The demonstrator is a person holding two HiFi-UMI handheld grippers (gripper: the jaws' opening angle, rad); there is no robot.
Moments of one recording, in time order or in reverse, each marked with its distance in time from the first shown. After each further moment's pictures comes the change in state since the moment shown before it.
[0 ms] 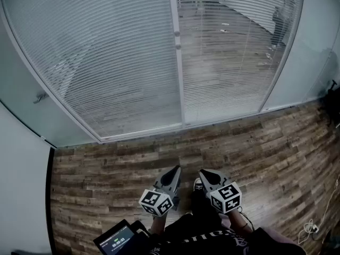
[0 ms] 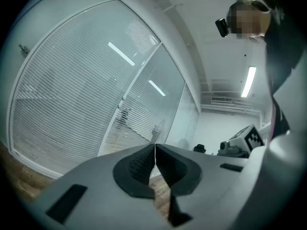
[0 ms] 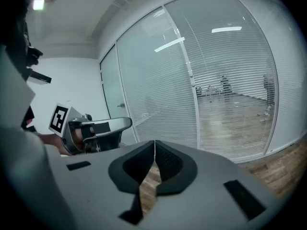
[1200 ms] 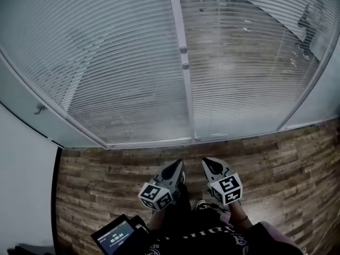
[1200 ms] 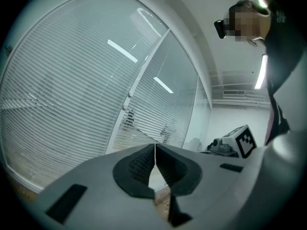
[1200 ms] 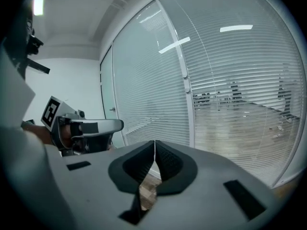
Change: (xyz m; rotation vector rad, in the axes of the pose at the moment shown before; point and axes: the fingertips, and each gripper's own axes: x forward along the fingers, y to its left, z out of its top) left arm 0.300 0.151 0.068 0.029 0.018 0.083; right arm 0.211 -0.267 0.149 -0.083 -0.033 0.069
